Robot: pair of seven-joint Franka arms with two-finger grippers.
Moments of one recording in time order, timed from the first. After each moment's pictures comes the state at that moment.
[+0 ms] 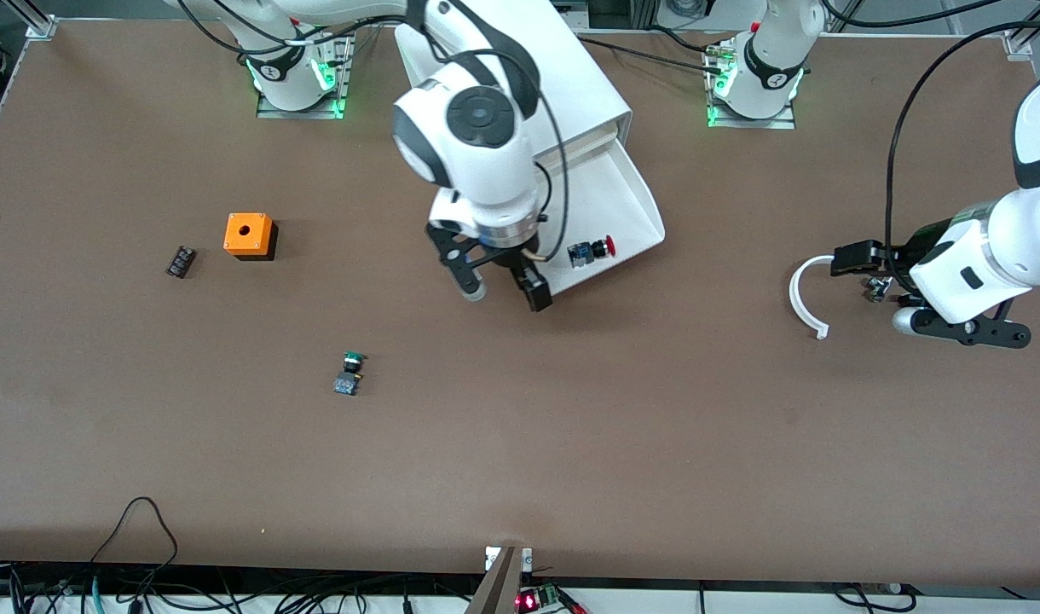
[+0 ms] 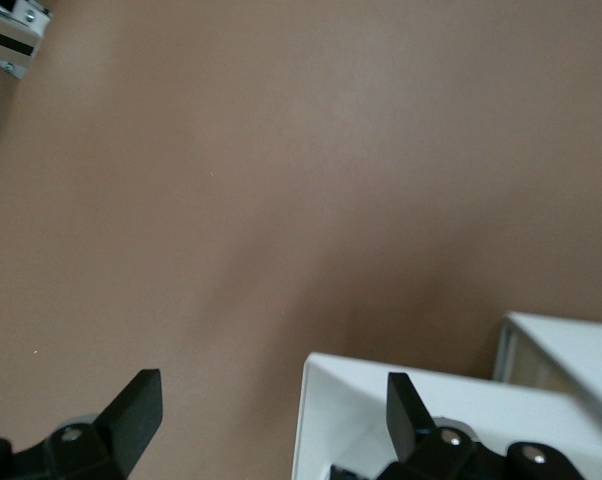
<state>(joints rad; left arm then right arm) 0.17 0.39 -0.33 -1.24 0.01 1.38 -0.07 0.69 0.65 0.02 -1.15 -0.01 1.96 1.67</state>
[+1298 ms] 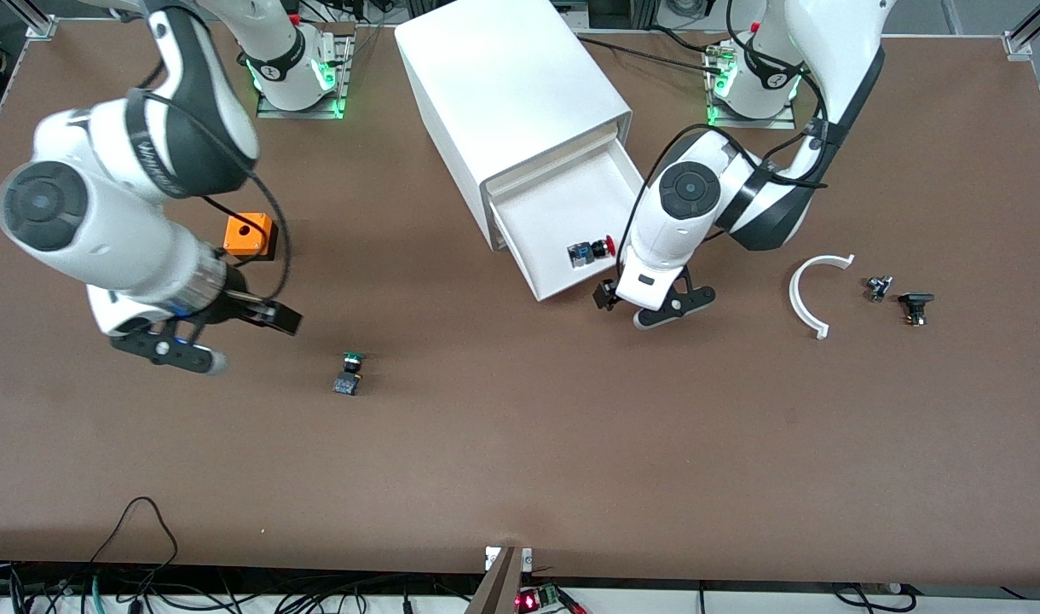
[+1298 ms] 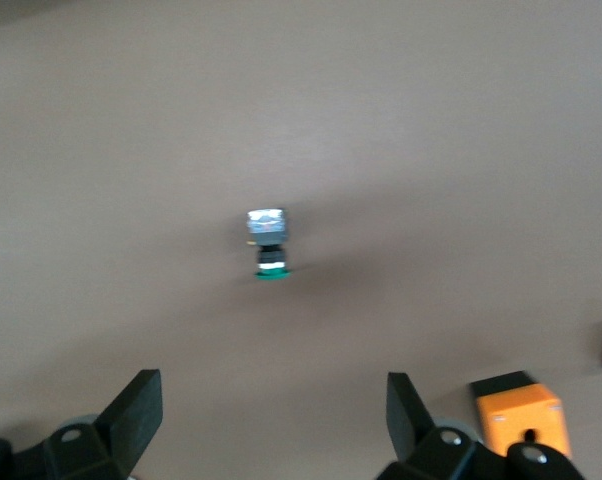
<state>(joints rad) -0.16 0.43 -0.41 -1.88 0.20 2.29 -1.06 0.24 0.37 -0.02 -1.43 0.02 1.79 0.46</state>
